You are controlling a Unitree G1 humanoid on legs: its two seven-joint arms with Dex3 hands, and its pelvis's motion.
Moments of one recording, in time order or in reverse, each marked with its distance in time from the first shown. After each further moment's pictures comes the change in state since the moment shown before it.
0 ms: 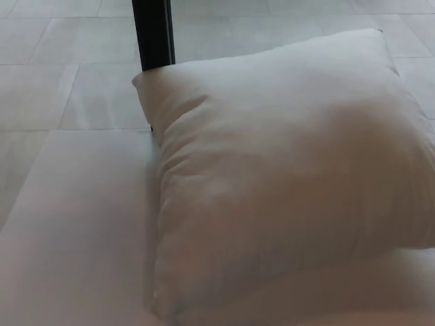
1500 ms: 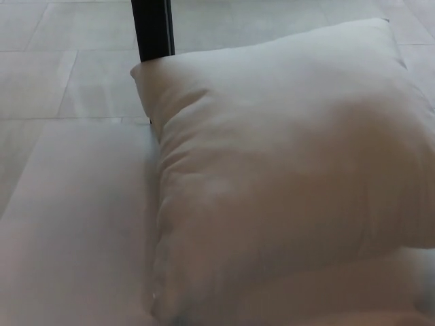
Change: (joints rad) left_arm -0.910 0.159 -0.193 -0.819 -0.339 0.497 -0.042; right_arm -0.860 -0.132 0.171 -0.662 0.225 0.336 0.186
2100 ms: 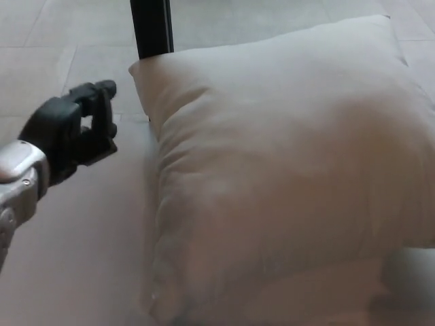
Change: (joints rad) left_arm -0.113 -0.002 -0.499 0.021 0.056 0.234 -0.017; right_arm -0.150 0.082 0.325 0.070 -0.051 0.167 0.032
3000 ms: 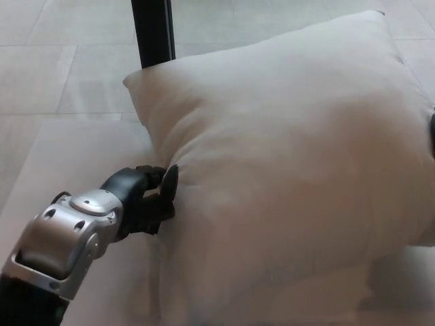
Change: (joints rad) left_arm -0.006 -0.193 -0.132 0.097 0.127 0.214 0.036; right_arm -0.006 0.082 0.176 0.097 -0.142 0.076 0.034
